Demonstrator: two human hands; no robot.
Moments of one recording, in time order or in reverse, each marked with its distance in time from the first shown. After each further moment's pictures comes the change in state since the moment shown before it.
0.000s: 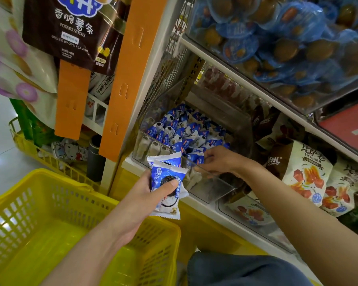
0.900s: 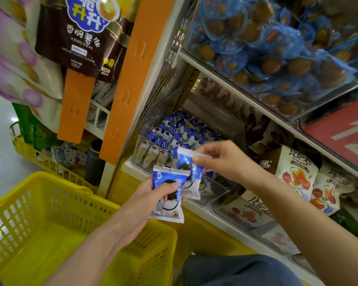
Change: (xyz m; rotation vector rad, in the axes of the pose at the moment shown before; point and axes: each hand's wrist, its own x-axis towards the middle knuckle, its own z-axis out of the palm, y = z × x) left_hand -0.011 0.005 0.005 -0.040 -0.086 -0.036; right_hand -0.079 -0.036 0.003 0.053 0.192 -0.392
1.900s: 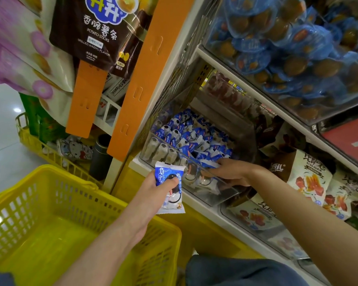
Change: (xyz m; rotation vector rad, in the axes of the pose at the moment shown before) left_hand 0.010 -0.003 -0.004 -0.009 0.221 -0.035; right_hand 0.050 0.057 0.006 0.020 -0.202 0.686
